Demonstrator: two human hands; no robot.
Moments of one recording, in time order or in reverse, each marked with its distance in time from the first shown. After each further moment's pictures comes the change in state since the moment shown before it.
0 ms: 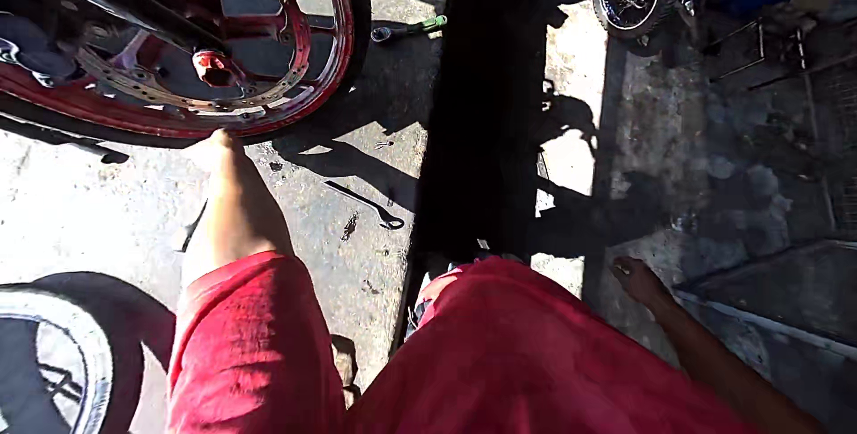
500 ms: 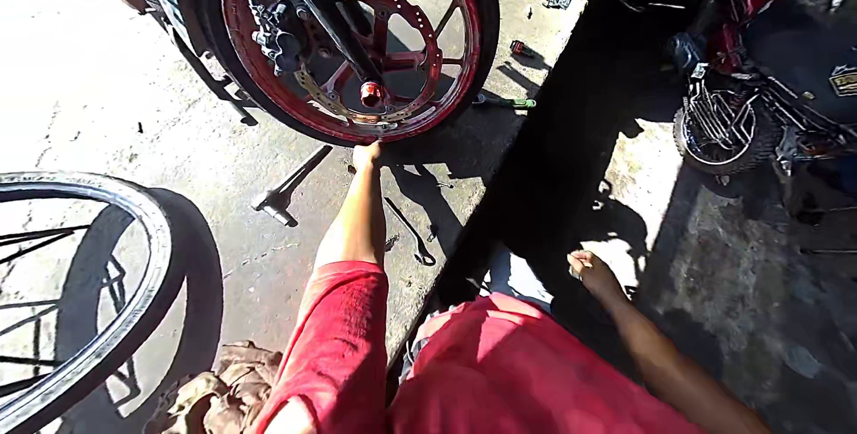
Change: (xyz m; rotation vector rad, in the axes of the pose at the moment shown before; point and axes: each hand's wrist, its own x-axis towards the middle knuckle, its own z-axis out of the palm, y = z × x) left_hand -0.002 -0.013 0.075 -0.225 -0.494 -0.234; right_hand 0.059 -0.265 -0.046 0.177 0.059 -0.487
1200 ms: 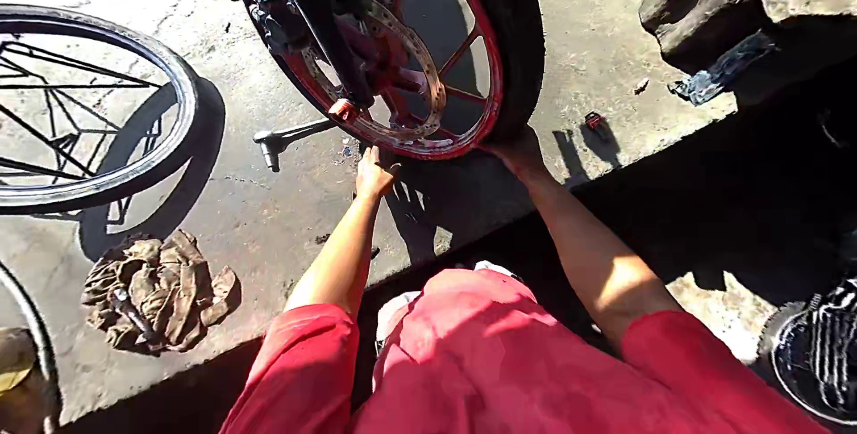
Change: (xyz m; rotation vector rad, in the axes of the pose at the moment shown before) left_hand -0.049 -0.004 0.077 0.301 0.307 0.189; right_hand 0.264 -0.392 -0.016 0.211 -0.467 -0.929
